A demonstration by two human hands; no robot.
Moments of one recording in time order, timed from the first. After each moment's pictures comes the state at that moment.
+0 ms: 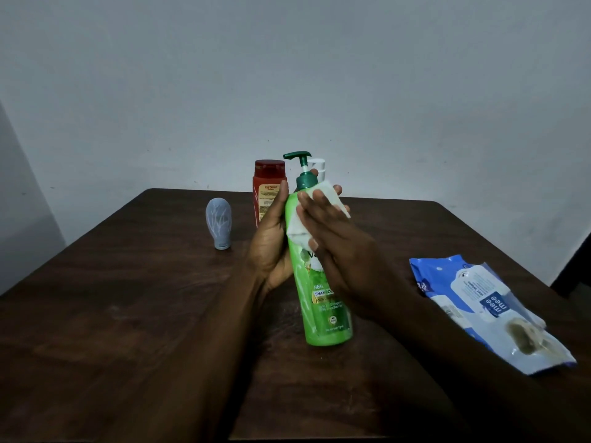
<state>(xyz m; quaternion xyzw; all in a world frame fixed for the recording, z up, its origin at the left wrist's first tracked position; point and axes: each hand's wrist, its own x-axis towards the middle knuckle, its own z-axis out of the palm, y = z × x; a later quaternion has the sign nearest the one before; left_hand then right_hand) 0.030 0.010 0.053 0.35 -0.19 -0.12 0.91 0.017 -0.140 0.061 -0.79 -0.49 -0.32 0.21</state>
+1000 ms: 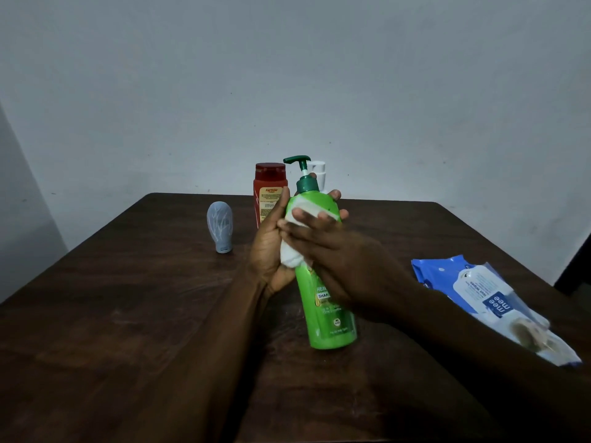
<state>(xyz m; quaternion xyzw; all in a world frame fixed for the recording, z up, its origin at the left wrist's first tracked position) 0.037 0.016 0.049 0.32 -0.17 -0.15 0.92 0.021 -0.145 0.070 -0.77 -0.56 -0.29 0.09</state>
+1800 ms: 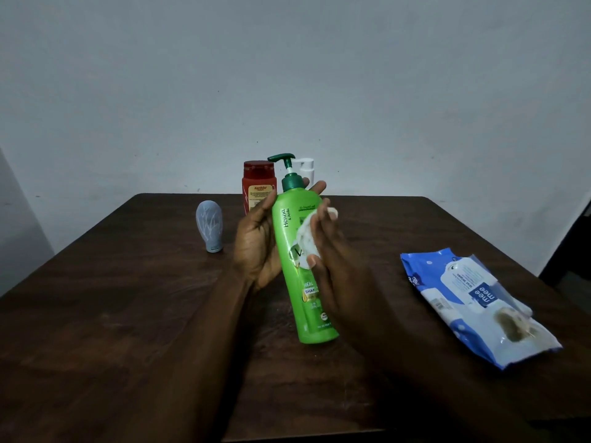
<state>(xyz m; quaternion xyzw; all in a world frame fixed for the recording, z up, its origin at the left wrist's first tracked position) 0.031 0.015 0.048 0.33 -0.19 -0.07 0.92 0.003 -0.142 0.019 -0.80 -0.38 -0.30 0.35</state>
